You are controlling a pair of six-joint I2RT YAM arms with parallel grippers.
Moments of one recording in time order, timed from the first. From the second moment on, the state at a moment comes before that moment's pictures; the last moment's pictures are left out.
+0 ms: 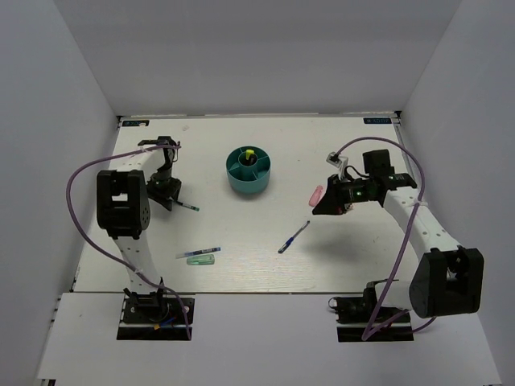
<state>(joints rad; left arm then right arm) -0.03 1.97 1.43 -1.06 -0.30 -1.27 0.15 1.29 0.97 -0.73 -0.99 -0.25</state>
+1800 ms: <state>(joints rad) -0.30 1.76 1.30 -0.38 -0.25 -0.63 -0.04 1.33 0.97 -0.89 -1.25 -0.46</state>
